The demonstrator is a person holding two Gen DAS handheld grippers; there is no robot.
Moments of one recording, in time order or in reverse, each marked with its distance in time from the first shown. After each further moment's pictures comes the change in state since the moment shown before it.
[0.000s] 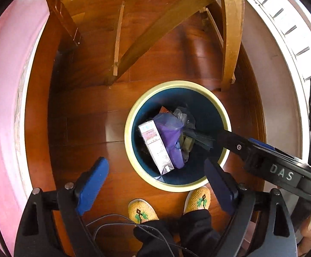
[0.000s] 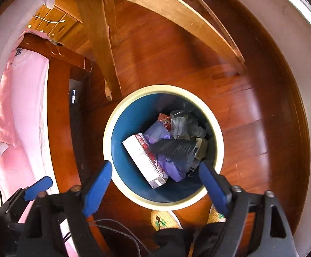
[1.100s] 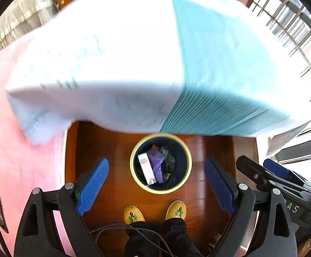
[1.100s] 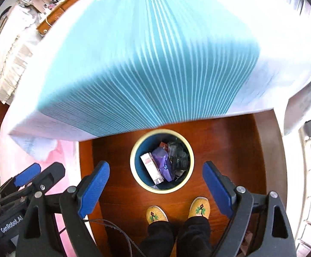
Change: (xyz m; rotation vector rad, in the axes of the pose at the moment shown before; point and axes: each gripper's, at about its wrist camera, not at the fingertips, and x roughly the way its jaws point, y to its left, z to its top) left arm -0.263 -0.029 0.014 -0.075 -0.235 0.001; right arm -0.252 0.074 -0.001 -0.115 -0.184 -0.092
